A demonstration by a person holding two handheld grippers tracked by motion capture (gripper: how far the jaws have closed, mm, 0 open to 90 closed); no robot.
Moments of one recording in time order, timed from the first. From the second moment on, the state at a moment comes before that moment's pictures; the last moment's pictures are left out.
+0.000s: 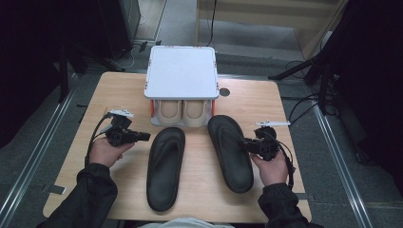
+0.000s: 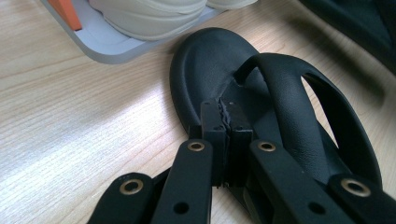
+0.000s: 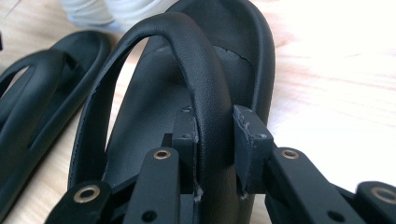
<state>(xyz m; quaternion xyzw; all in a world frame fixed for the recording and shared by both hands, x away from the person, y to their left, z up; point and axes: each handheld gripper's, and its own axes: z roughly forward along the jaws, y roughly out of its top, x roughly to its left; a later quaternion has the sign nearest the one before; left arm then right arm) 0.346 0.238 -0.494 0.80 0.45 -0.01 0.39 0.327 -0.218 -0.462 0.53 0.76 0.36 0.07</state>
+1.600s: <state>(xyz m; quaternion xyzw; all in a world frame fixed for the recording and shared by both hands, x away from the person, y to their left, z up) 0.335 0.213 -0.515 0.84 0.41 -0.05 0.34 0.308 -0.152 -0.506 0.48 0.81 0.35 0.03</state>
